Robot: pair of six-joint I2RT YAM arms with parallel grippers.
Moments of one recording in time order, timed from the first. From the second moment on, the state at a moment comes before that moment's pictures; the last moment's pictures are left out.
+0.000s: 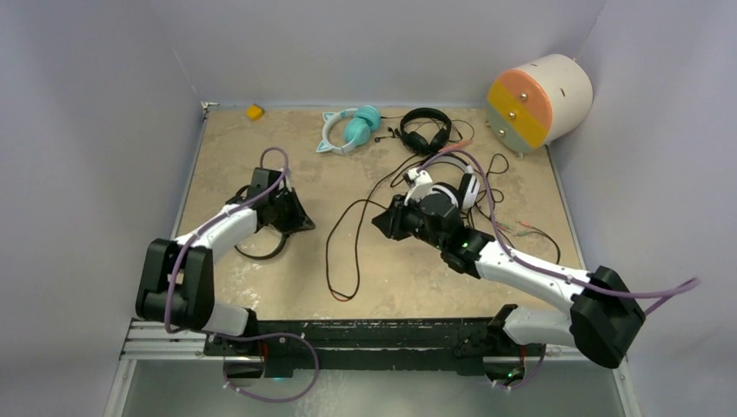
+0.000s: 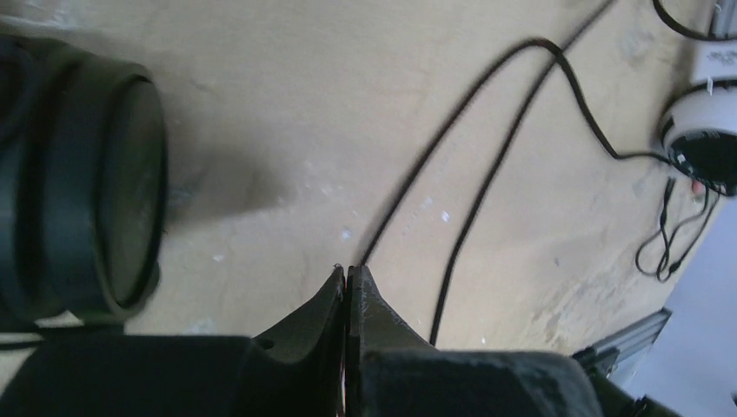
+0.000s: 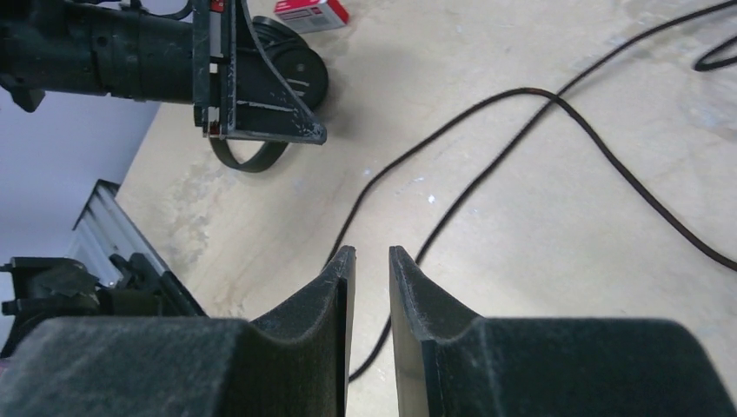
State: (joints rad) left arm -0.20 1.40 0.78 -0.34 0.33 -0.62; right arm 0.80 1.23 0.69 0.20 -0.05 0.56
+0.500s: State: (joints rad) left arm 0.11 1.46 0.66 -0.08 0.39 -0.74; right arm 0.77 1.14 0.63 0.05 0.05 0.53
